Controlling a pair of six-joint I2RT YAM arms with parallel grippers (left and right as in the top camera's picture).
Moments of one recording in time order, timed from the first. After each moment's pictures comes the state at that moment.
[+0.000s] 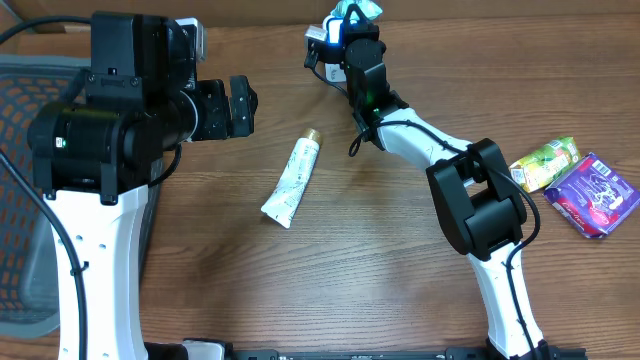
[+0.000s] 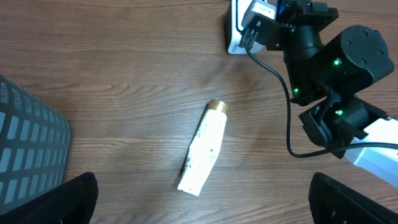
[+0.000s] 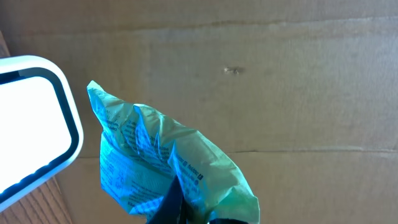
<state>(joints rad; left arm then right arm) -0.13 1.53 2.09 -1.45 0.07 -0.21 0.49 2.38 1.74 0.61 0.43 -1.48</state>
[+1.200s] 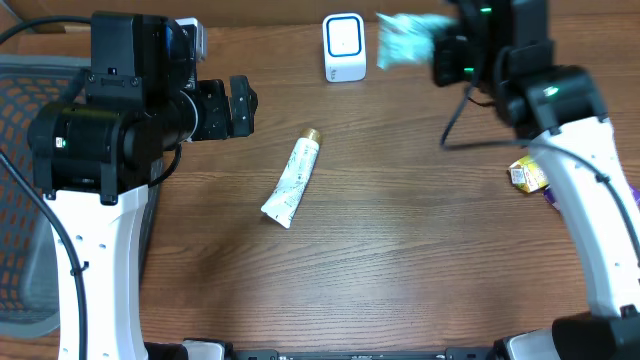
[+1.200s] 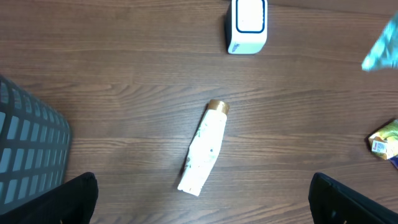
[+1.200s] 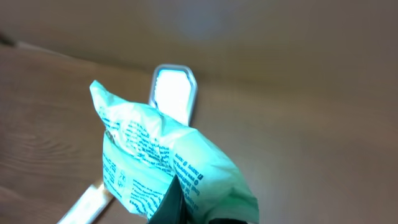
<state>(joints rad) -0.13 1.53 2.09 -1.45 0.07 -0.21 0.22 1.64 1.75 -0.80 -0.08 0.13</state>
